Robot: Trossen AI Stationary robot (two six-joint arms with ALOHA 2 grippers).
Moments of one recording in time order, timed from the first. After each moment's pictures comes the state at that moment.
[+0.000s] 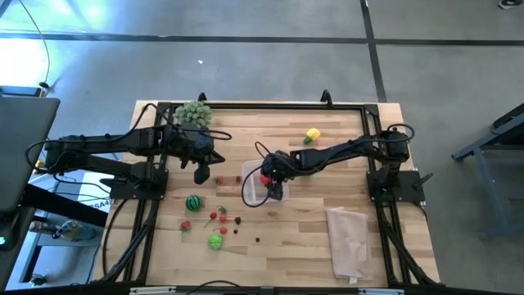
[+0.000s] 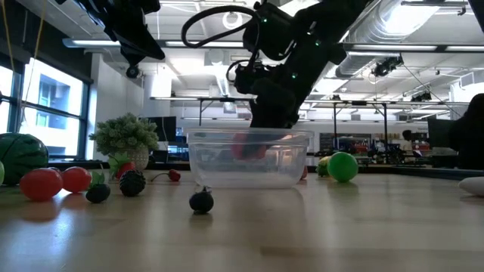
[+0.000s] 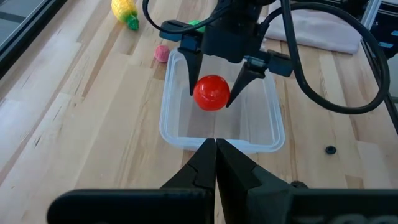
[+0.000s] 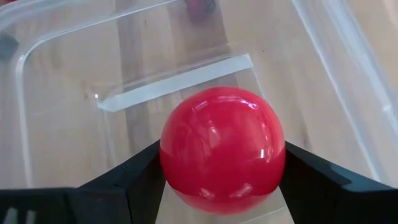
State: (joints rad) left arm 0.28 0.95 0.80 -0.52 0.10 -0.09; right arm -0.01 1.89 1.18 -0.26 0.04 0.14
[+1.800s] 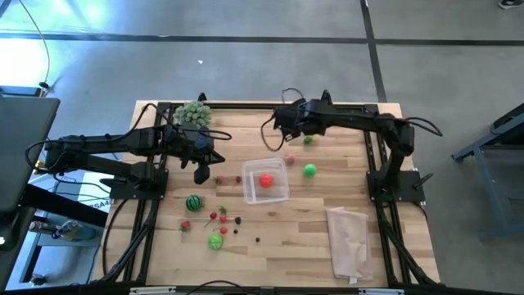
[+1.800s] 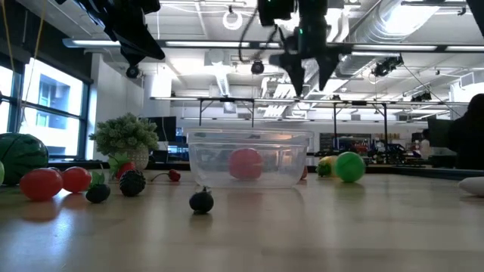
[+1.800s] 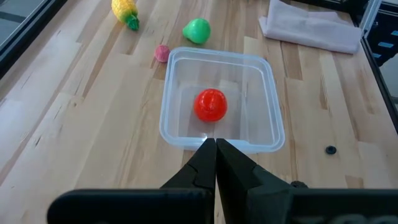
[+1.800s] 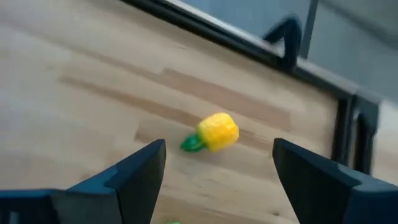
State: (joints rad) left arm 0.28 0.95 0.80 -0.52 0.10 -0.09; right arm -0.27 1.82 1.70 -1.36 0.55 0.93
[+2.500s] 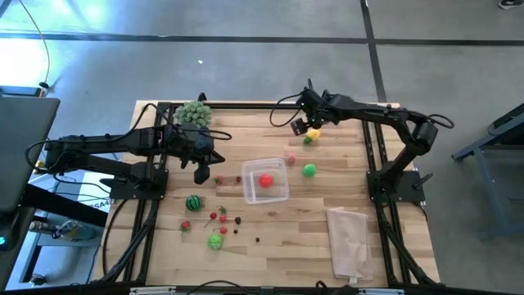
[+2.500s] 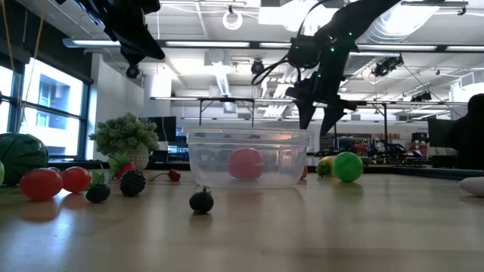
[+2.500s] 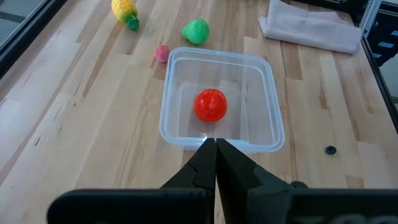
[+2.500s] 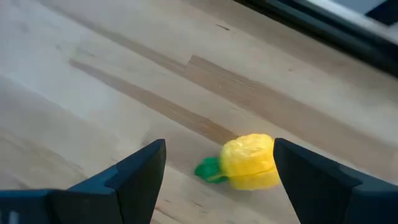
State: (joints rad) left arm 0.28 0.95 0.80 -0.52 0.10 -0.09; right arm -0.57 1.65 1.21 -0.74 0.14 0.47
